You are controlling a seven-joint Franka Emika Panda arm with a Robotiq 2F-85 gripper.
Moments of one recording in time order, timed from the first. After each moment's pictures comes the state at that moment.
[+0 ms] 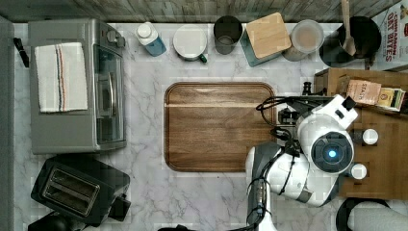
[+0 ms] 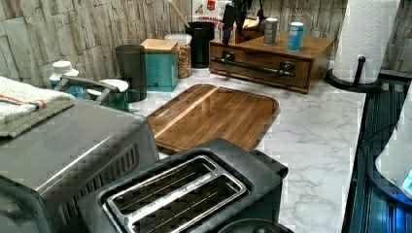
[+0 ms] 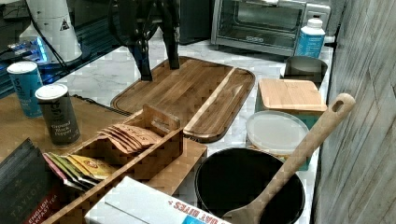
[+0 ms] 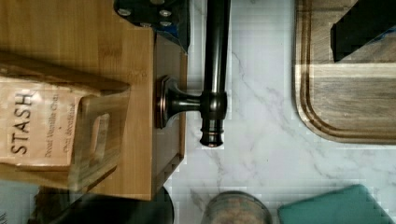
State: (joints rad) arm -0.23 0.04 -0.18 -2.30 -0.14 1.07 -1.06
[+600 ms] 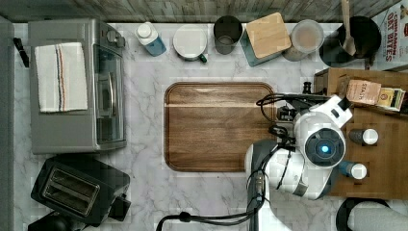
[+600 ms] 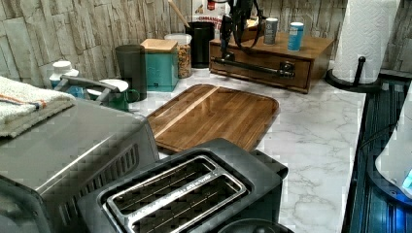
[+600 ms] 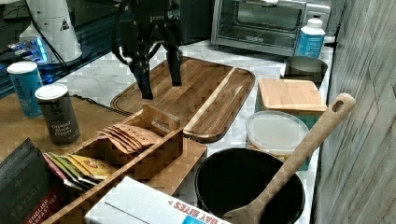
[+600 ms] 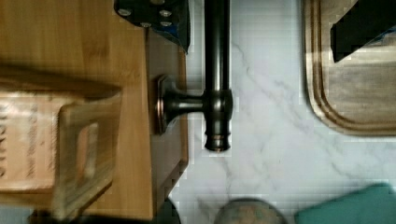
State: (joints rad) arm -0.23 0.12 -0.19 -2.30 -0.16 1.14 -0.98
